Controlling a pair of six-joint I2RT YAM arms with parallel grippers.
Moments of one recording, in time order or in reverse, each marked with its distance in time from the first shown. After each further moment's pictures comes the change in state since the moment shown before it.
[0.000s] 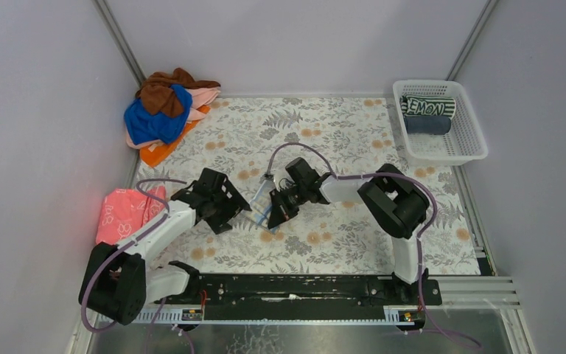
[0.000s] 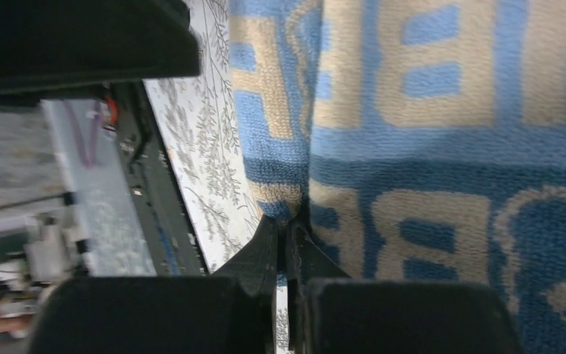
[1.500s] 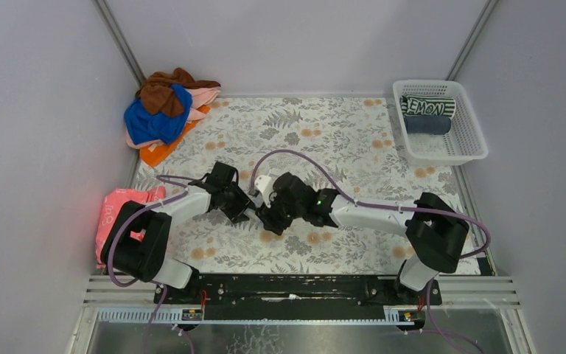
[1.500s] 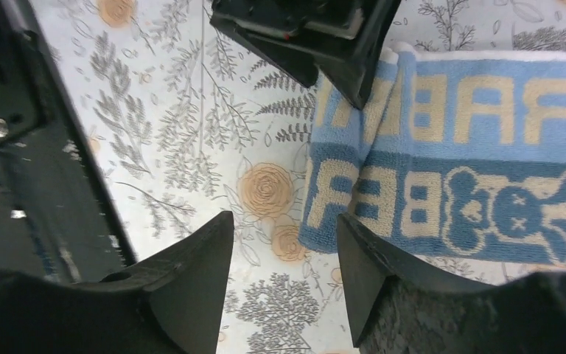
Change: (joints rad) left arm 0.001 0.284 0.037 0.197 0.100 -0.058; right arm 0.211 -0.322 -0.043 -0.116 0.523 -0.255
